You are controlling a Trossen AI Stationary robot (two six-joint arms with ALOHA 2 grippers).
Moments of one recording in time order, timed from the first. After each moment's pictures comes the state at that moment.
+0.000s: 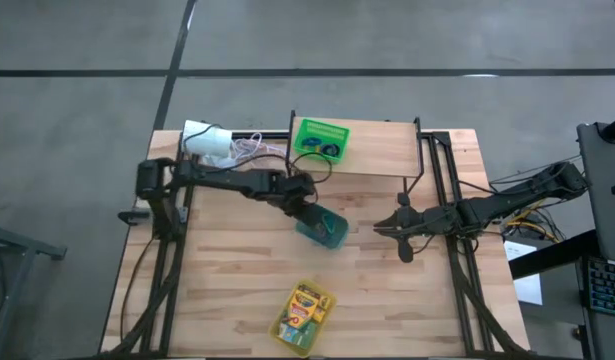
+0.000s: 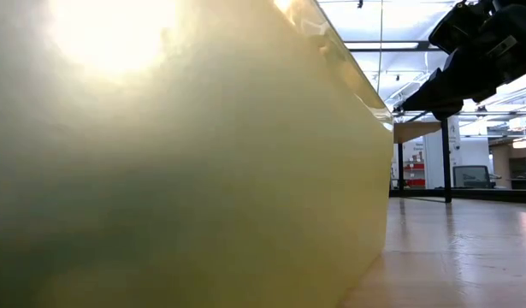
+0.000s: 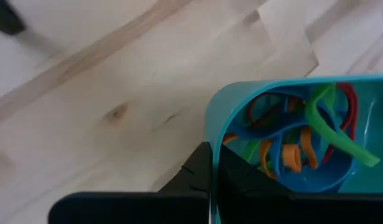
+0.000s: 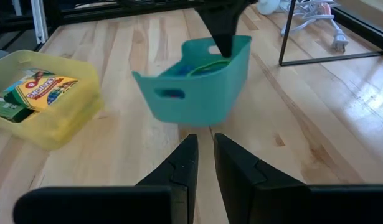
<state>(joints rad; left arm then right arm) 0.14 1.82 1.20 -0.47 0.07 -0.86 0.28 0.76 0.25 0.06 0.31 0.29</state>
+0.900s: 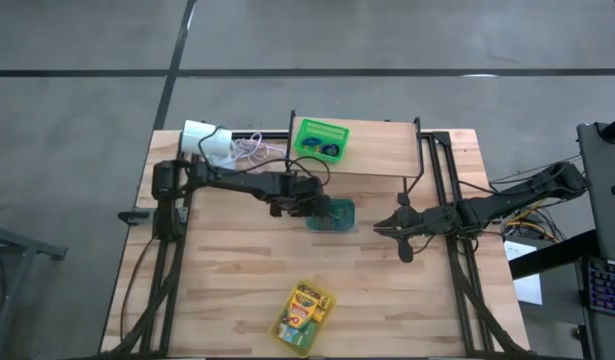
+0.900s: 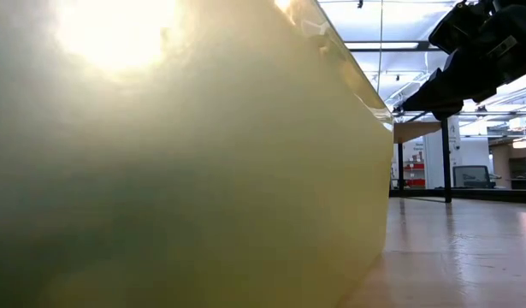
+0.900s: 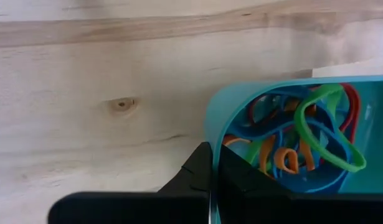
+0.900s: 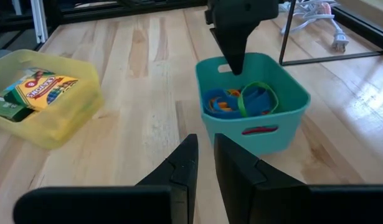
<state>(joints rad) 0.13 1.96 1.31 -0.52 -0.01 -1.34 0.28 0.76 0.25 0.06 0.31 0.29</state>
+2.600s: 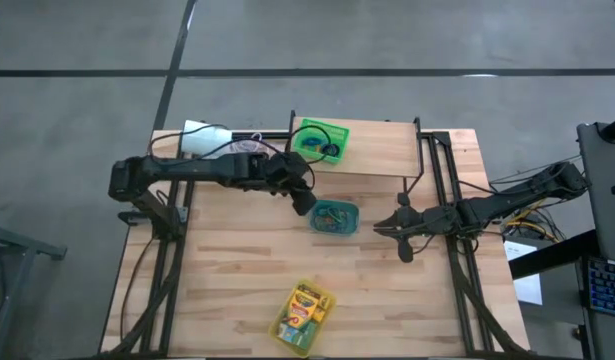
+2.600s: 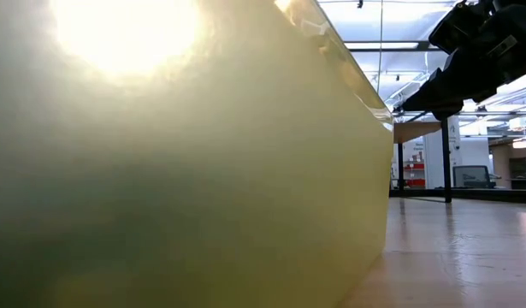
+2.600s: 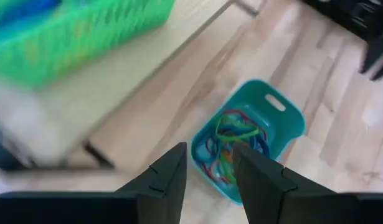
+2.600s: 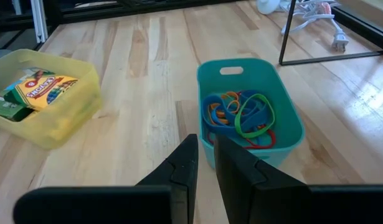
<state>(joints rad) 0.13 1.64 1.37 -0.62 -0.18 -0.48 0.28 0.76 0.25 0.06 0.31 0.29</state>
